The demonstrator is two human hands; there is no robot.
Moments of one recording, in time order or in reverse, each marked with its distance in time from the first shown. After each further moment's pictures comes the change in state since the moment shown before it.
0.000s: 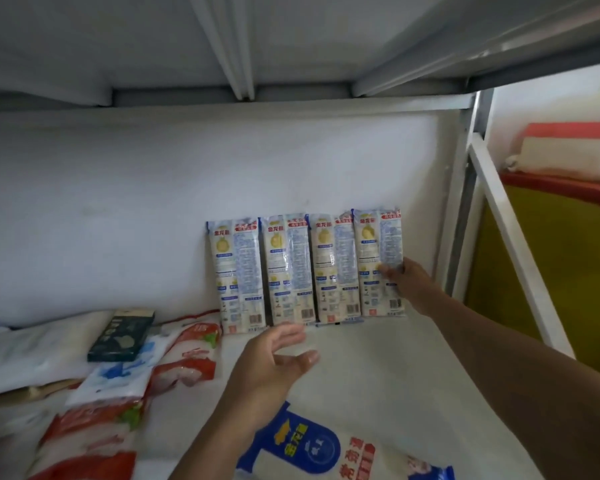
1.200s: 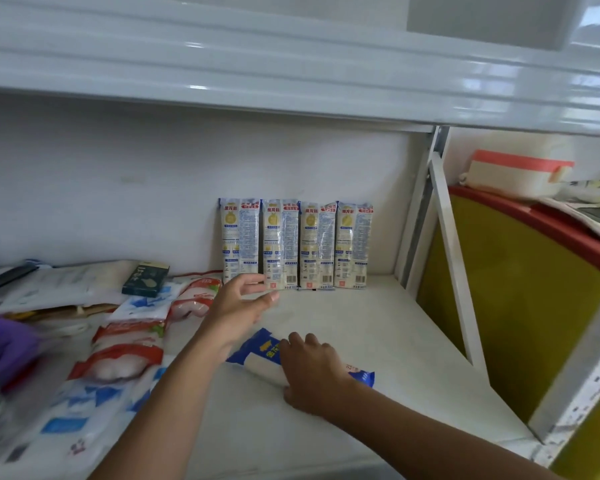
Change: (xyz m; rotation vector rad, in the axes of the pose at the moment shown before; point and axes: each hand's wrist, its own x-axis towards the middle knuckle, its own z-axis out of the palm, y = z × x) left_hand -0.069 0.015 -0.027 -0.174 0.155 0.040; right_hand -0.332 -0.048 0.088 -1.408 -0.465 -0.511
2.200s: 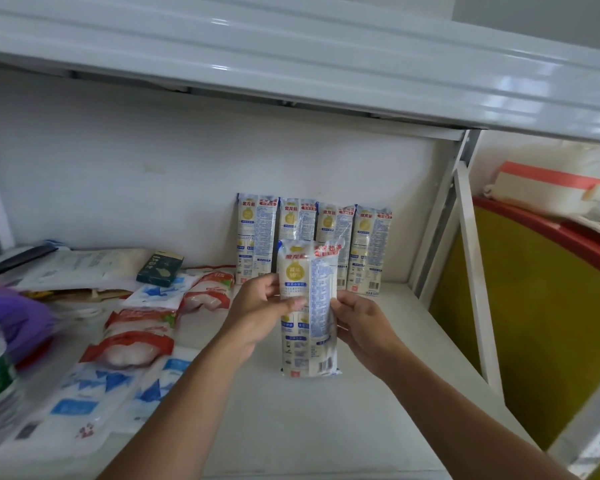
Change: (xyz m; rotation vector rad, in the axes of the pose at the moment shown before) left_hand 0.003 -0.005 0.012 -0.107 -0.054 0.018; right_hand 0.021 0.074 -0.013 1.750 0.217 0.120
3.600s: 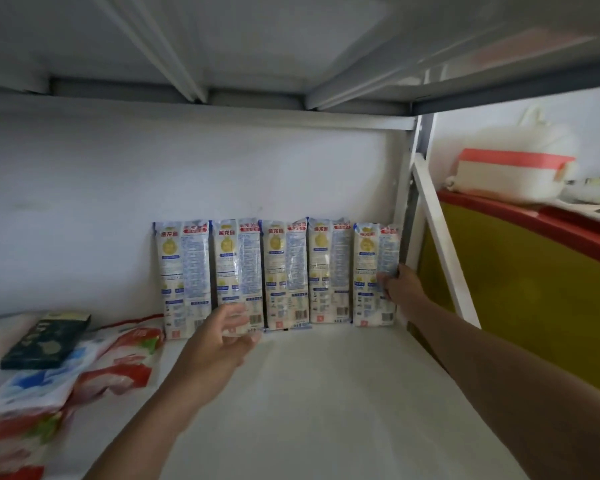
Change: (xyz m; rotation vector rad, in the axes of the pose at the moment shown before) left_hand 0.091 -0.030 0.034 0.204 -0.043 0.073; right_hand 0.185 0.009 -0.227 -0.364 0.680 0.058
